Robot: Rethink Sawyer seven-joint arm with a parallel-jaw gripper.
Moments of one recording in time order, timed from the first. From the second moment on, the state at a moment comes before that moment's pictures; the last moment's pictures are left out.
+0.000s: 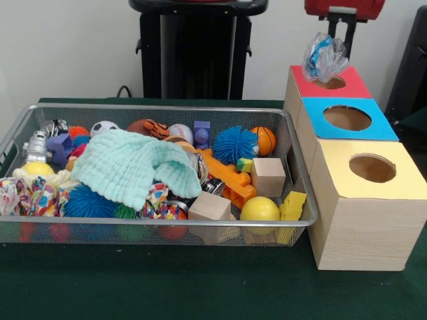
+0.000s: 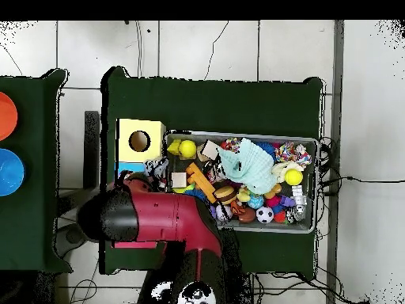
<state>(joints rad) 0.09 -0.89 -0.12 1.79 0.08 0.48 1.90</state>
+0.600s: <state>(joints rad) 0.11 -0.79 -0.16 1.62 0.13 0.57 1.92</state>
